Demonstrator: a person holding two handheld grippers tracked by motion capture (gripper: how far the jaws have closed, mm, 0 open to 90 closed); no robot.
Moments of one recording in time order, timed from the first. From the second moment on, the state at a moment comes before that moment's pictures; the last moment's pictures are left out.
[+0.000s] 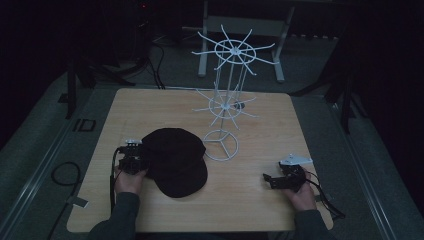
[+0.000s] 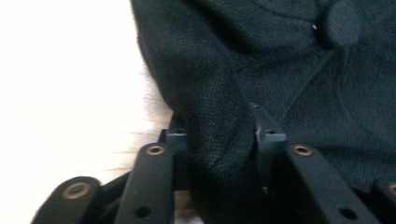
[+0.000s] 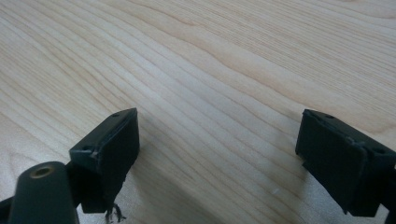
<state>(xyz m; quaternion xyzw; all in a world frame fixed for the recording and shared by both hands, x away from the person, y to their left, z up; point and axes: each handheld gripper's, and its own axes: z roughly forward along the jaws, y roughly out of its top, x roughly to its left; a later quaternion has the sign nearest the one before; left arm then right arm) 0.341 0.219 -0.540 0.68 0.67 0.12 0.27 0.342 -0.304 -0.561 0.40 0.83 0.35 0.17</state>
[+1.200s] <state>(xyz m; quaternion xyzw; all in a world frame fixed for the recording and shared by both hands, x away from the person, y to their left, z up) 0.319 0.255 -0.468 0.69 0.58 0.13 0.40 0.342 -0.303 -0.561 0.40 0.83 0.35 0.17</state>
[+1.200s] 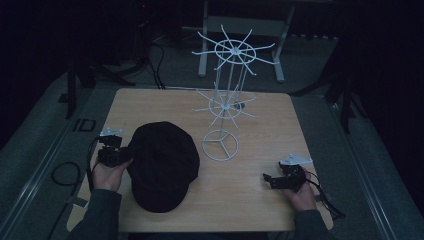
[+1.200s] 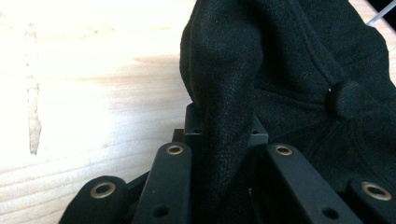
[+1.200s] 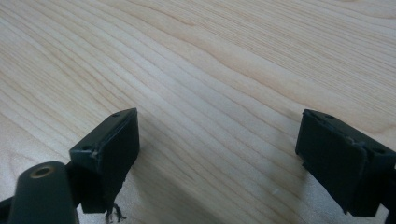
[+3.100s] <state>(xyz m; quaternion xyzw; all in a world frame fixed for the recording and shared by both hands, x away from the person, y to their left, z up) 0.313 0.277 -0.404 0.67 0.53 0.14 0.50 0.342 -0.303 -0.561 0.40 0.83 0.35 0.17</state>
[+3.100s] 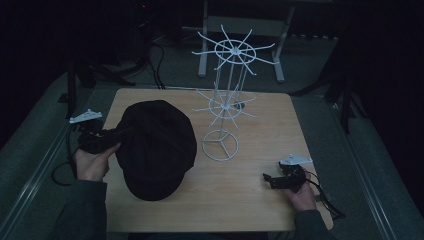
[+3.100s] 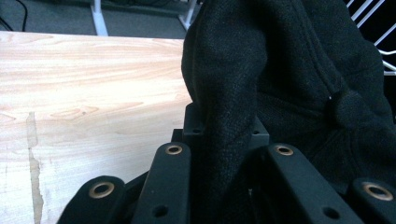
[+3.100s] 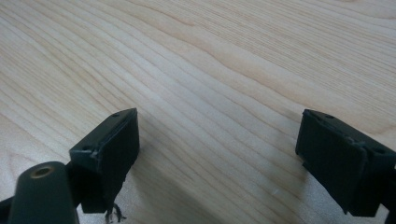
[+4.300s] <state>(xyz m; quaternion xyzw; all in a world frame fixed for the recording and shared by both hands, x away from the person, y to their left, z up) 0.317 0.278 -0.380 0.67 0.50 0.15 0.53 0.342 -0.303 -0.561 0.40 0.83 0.35 0.17</state>
